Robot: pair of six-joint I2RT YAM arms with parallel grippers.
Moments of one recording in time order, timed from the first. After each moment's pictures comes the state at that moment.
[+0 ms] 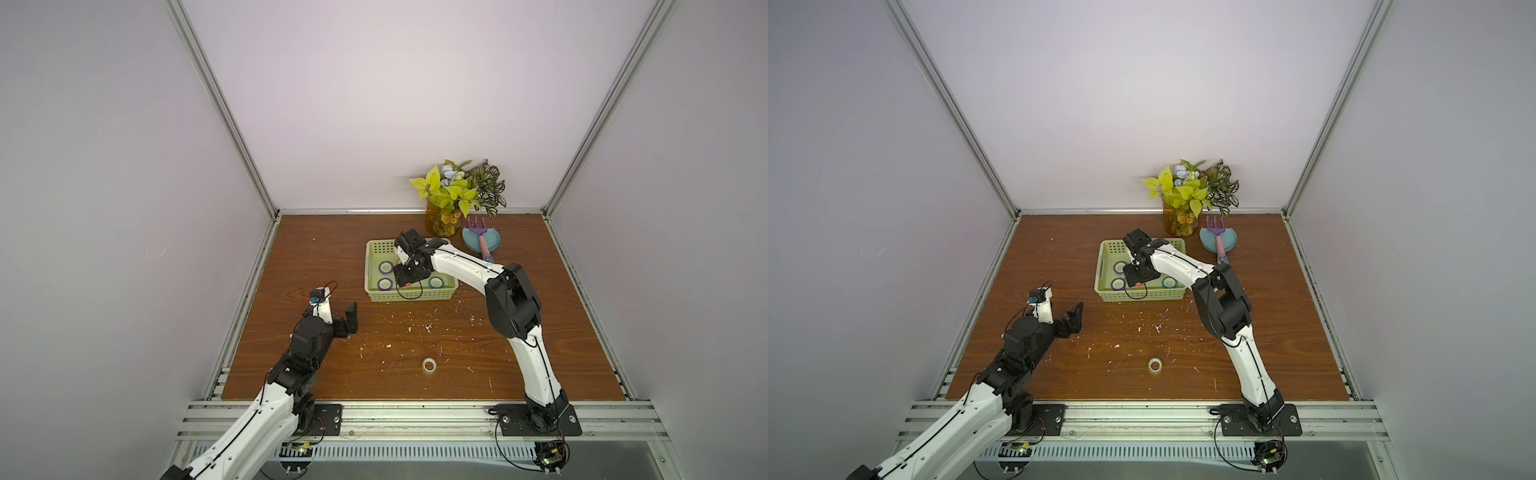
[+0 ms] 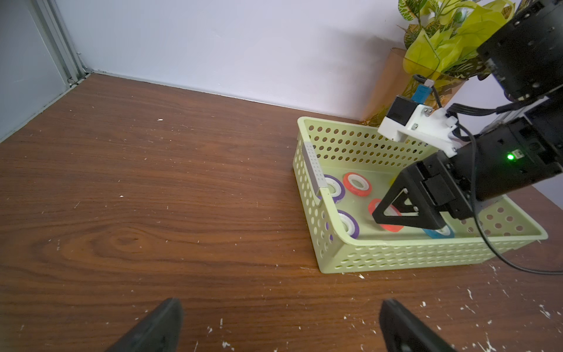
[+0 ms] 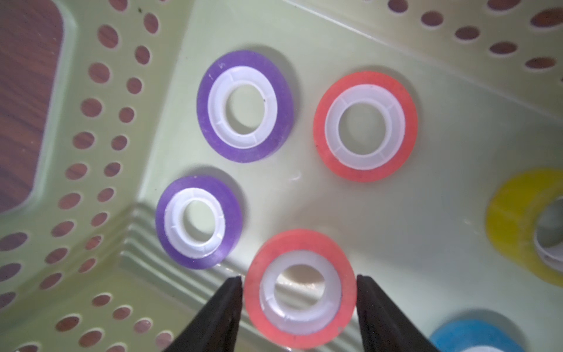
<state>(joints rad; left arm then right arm) -0.40 0.59 0.14 0.13 -0.18 -0.31 0.70 2.24 1.84 -0.75 -0.01 0.27</state>
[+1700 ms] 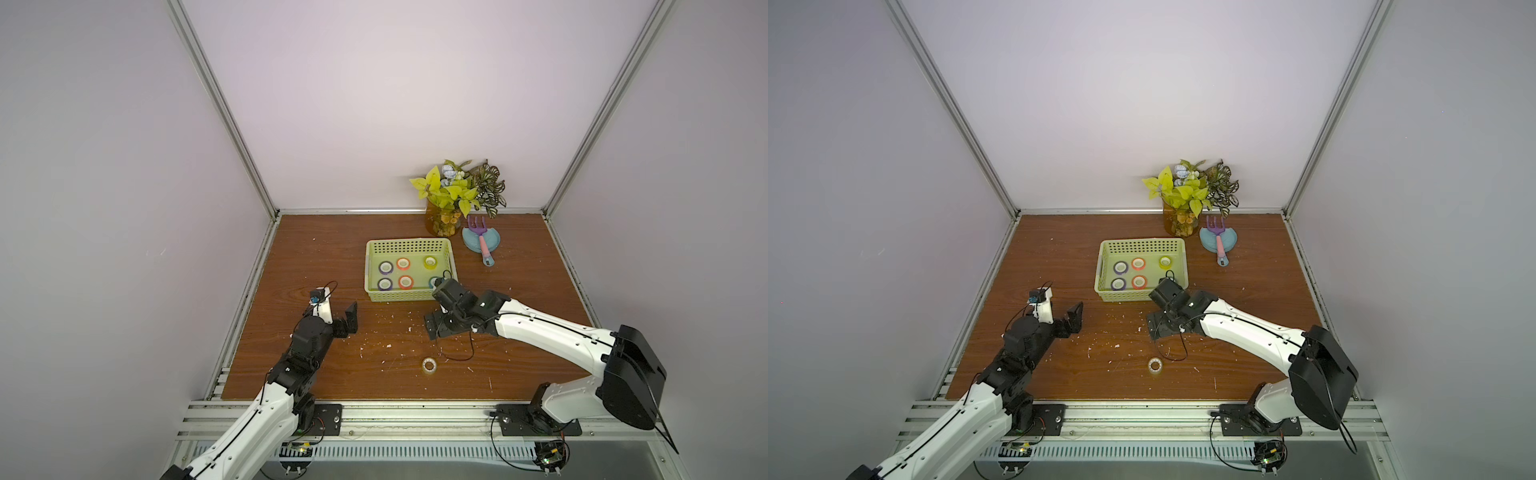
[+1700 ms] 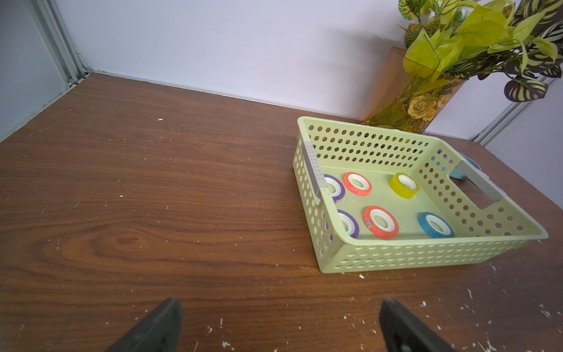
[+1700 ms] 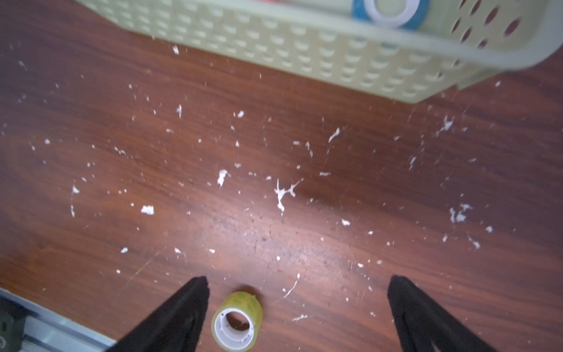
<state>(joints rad) -0.40 0.59 0.14 0.13 -0.18 -0.31 0.92 1.41 0.97 -0.72 0.13 0.62</state>
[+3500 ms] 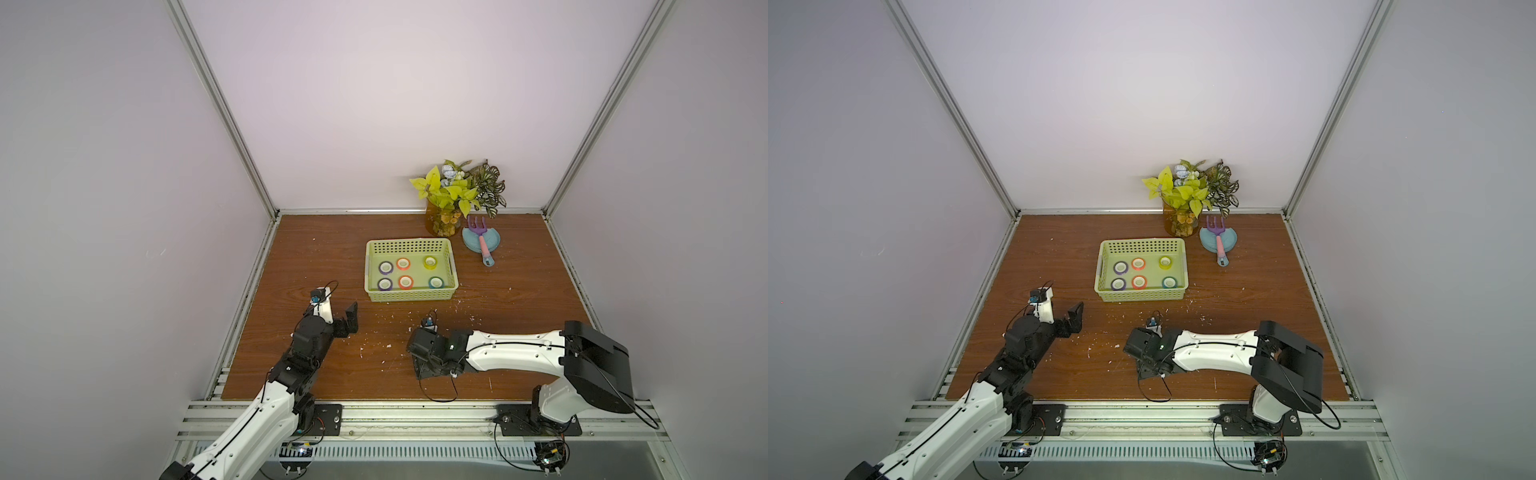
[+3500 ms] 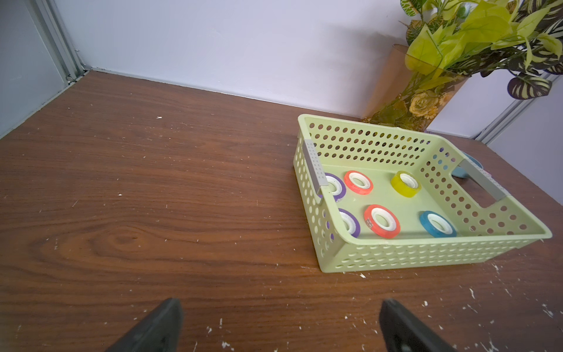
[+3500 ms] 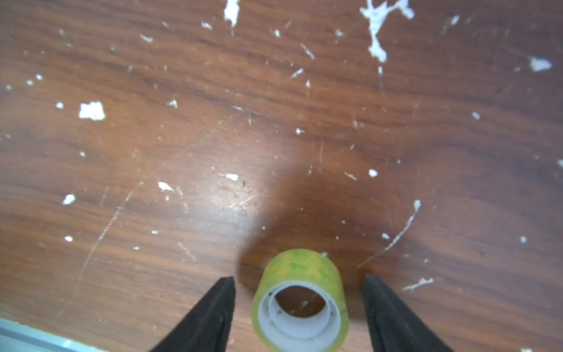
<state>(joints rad) -0.40 0.61 0.14 0.14 -0.18 -0.31 1.22 1.58 0.87 -0.59 0.17 1.01</state>
